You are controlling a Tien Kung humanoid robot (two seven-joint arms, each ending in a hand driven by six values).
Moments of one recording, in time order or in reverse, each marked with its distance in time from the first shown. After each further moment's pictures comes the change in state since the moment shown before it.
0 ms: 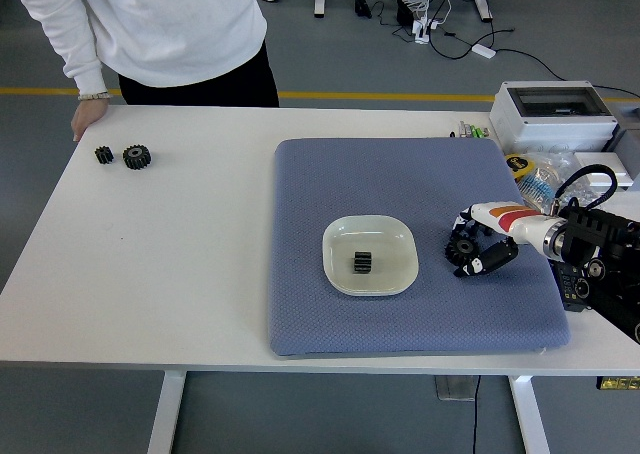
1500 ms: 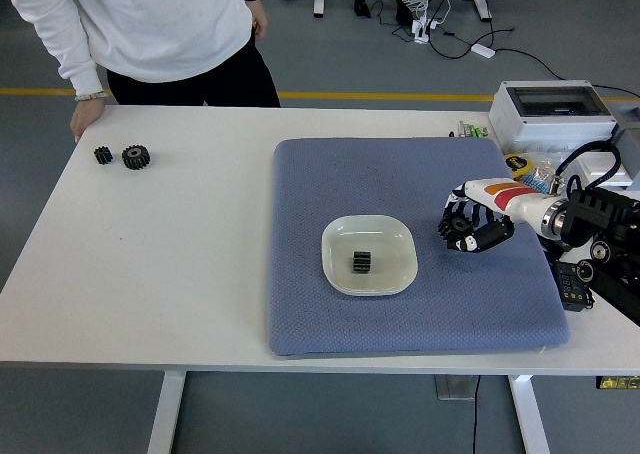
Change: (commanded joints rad) left arm 0.002 0.004 -0.002 0.000 0.005 -0.001 0.000; right arm 0.019 -0.038 0.113 0.161 -0.066 0.022 -0.032
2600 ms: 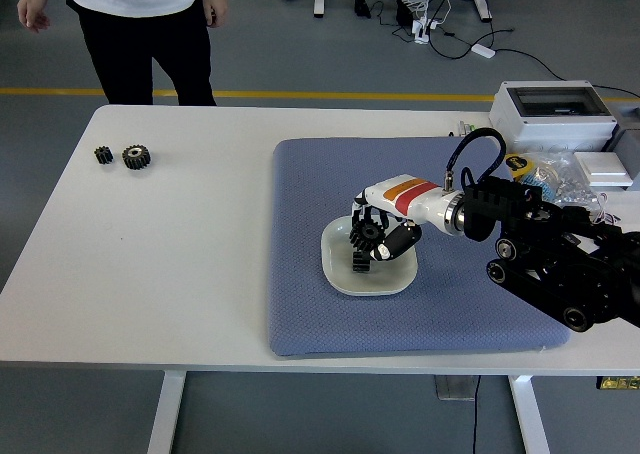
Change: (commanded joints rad) left arm -0.003 0.005 0.002 0.000 -0.001 0.002 0.003; right arm 0.130 0.190 -0.180 0.036 -0.013 0.018 -0.082
